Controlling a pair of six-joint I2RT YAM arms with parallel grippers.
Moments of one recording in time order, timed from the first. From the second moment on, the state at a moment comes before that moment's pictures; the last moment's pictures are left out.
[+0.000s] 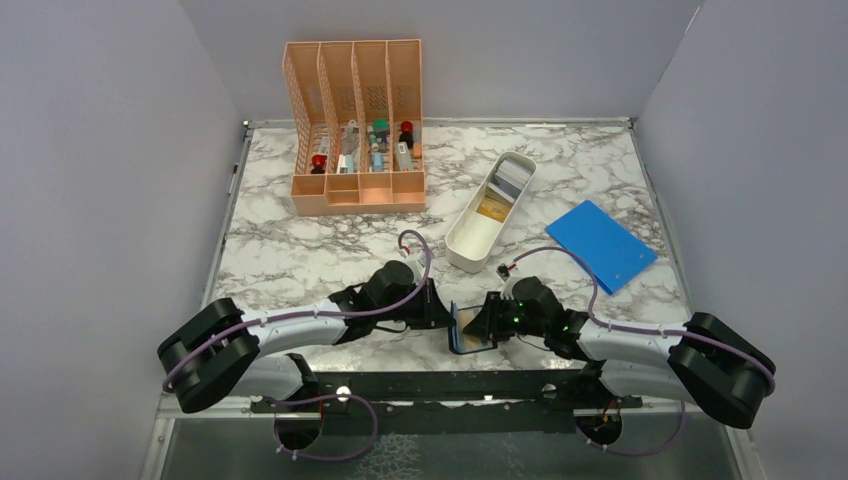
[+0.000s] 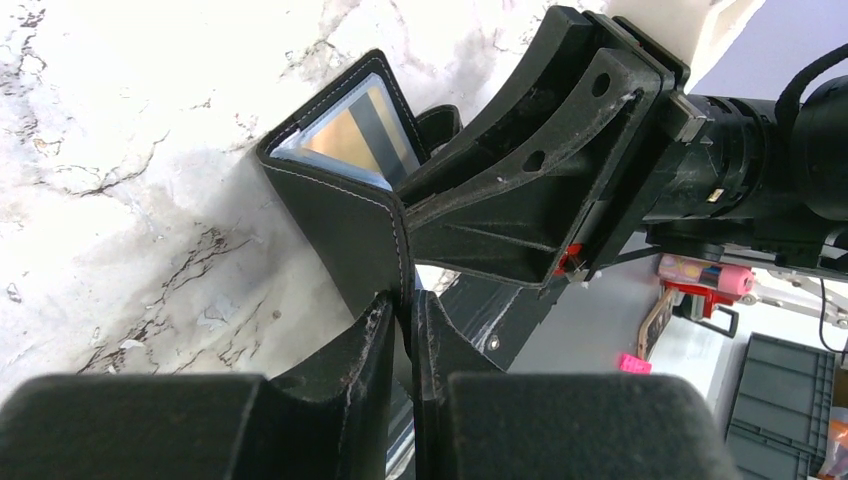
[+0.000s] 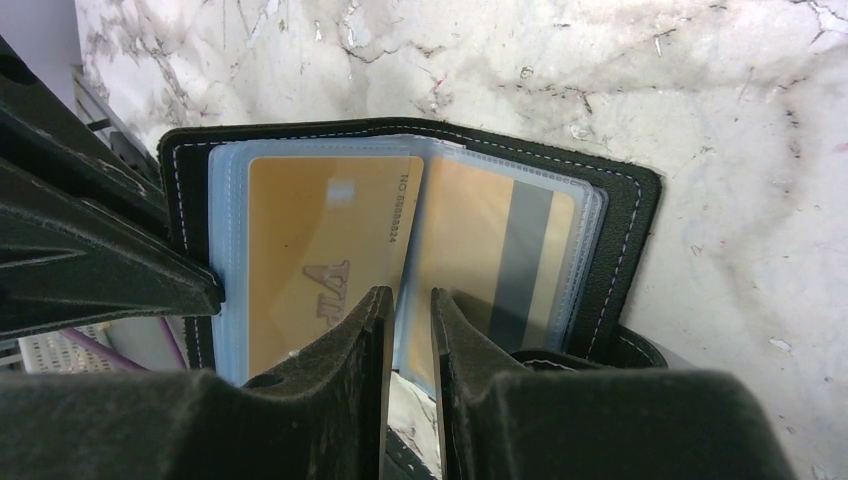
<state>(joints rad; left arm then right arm) -0.95 1.26 0.45 0.25 0.27 -0.95 0.85 1.14 0.19 0.34 -0.20 0.84</state>
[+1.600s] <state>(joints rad) -0.95 1.32 0.46 0.24 0.27 -0.95 0.85 1.14 0.19 0.34 -0.20 0.84</state>
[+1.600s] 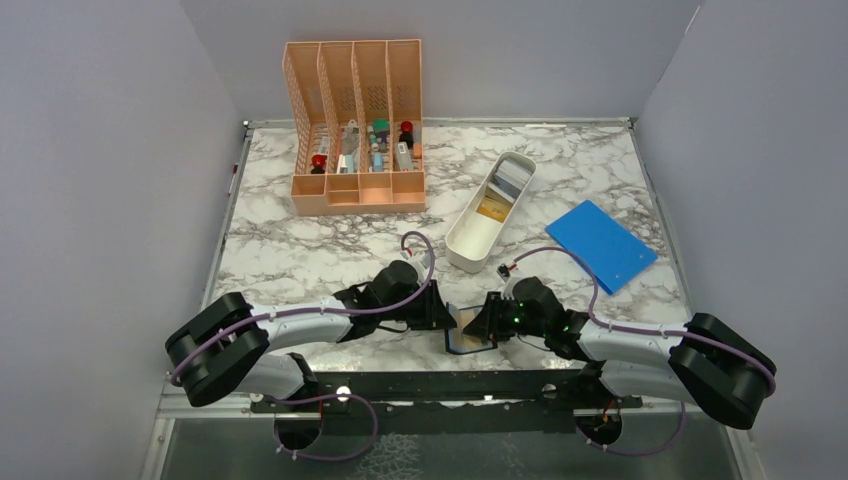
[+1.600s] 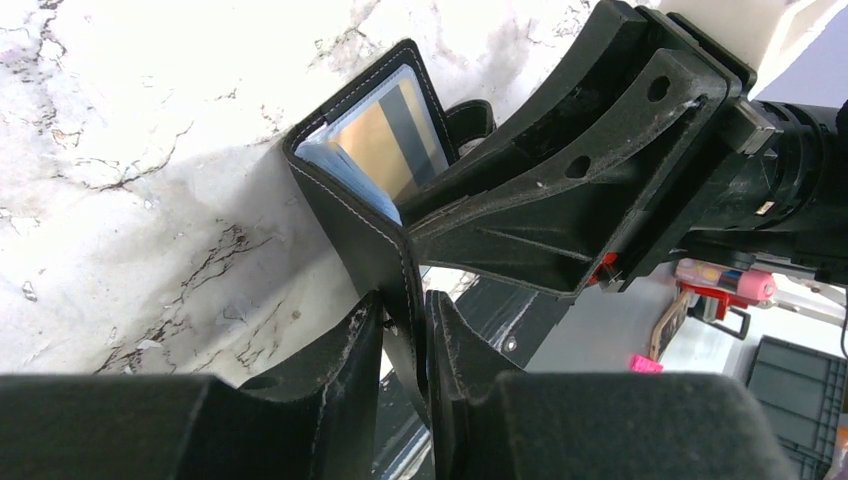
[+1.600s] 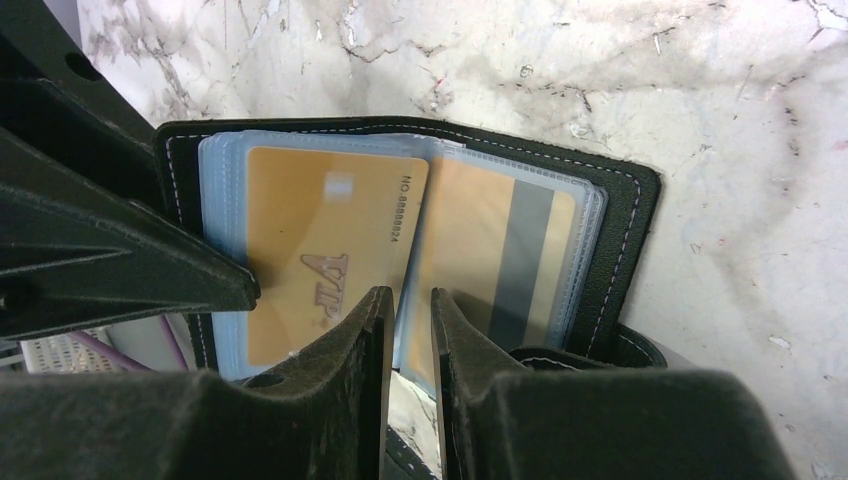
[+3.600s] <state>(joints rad) -0.95 1.32 0.46 0.32 0.30 -0.94 0.85 1.17 0.18 0.39 -0.21 0.85</state>
